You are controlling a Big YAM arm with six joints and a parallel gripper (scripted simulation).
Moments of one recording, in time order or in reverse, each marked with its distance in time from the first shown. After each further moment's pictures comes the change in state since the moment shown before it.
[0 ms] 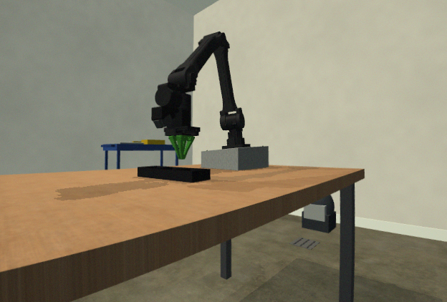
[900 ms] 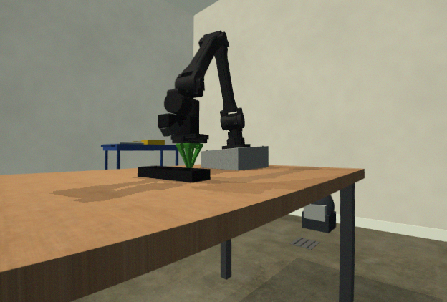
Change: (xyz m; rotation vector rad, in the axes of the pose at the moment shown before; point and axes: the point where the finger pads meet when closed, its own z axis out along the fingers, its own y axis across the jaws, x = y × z) arm -0.008 0.039 0.024 0.001 -0.001 0.029
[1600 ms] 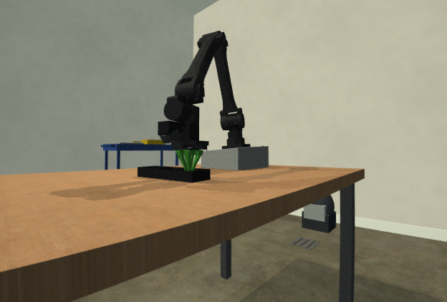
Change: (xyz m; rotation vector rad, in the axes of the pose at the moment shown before) arm 0.000 0.000 0.020 -0.001 -0.003 0.004
